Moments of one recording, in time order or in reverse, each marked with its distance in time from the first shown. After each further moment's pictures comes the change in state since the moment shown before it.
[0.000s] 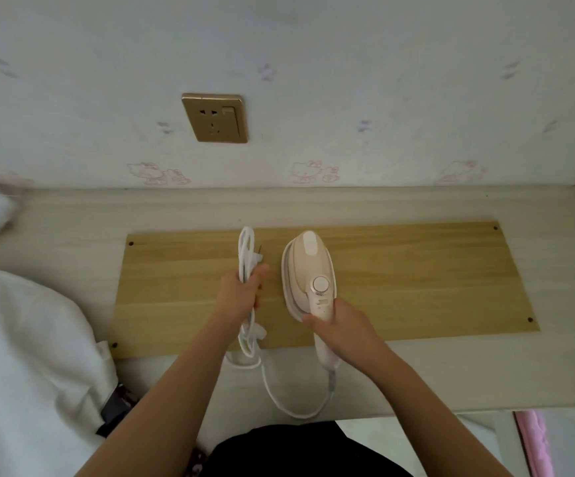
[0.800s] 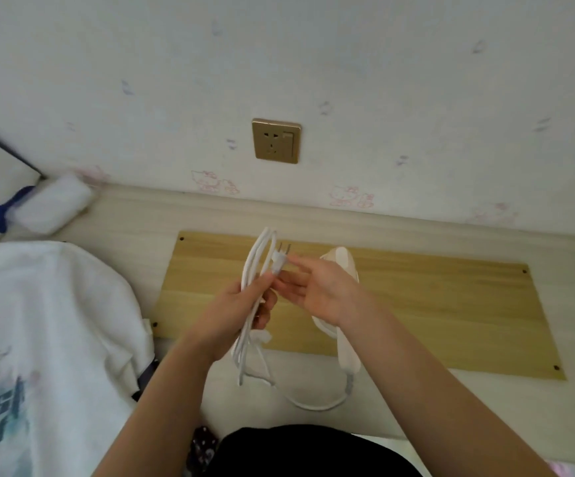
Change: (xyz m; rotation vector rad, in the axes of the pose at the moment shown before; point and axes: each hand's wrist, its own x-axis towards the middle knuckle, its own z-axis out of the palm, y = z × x) left_hand -0.096 0.041 -0.072 -0.293 -0.282 0.118; right_hand -0.005 -0.115 0.004 1.065 -0.486 0.140
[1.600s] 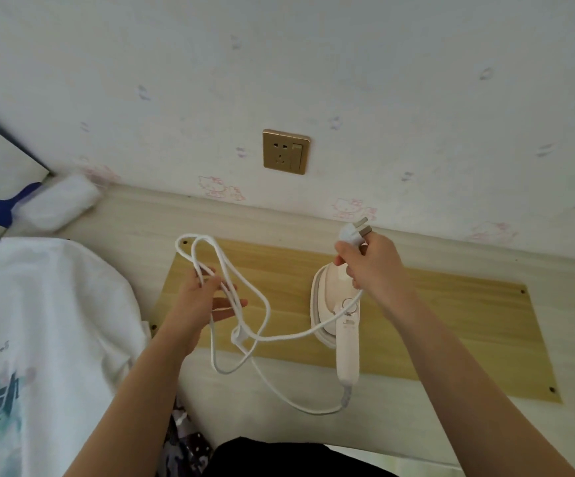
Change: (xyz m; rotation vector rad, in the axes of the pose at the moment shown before) left_hand 0.013 -0.004 -0.049 -0.078 0.349 -0.026; right_hand -0.035 -0.048 -0.023 -0.946 0.472 -0.596
